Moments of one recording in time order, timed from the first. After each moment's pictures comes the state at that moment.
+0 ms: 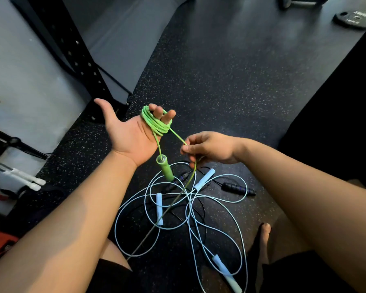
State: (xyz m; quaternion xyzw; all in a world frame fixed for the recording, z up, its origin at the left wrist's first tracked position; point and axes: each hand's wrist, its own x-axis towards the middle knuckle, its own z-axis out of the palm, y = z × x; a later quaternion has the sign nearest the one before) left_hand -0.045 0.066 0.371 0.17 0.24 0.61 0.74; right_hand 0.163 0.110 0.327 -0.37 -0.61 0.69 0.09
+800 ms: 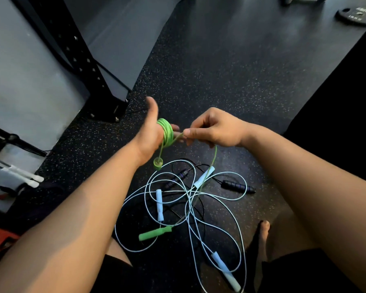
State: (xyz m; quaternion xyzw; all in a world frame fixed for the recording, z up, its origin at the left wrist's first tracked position) left_hand -0.028 0.079 0.348 0.43 0.56 0.34 0.62; right_hand 0.174 0.119 0.378 -0.34 -0.80 0.48 0.13
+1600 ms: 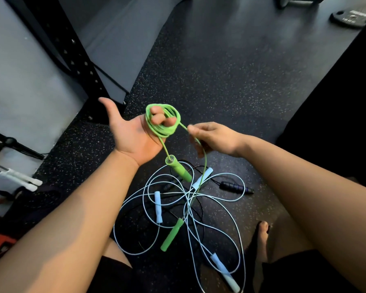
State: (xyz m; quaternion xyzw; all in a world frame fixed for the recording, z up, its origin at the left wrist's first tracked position) left_hand -0.034 0.068 0.371 0.18 0.22 0.57 0.77; right_hand 0.178 0.117 0.336 -0.42 -0.67 0.59 0.16
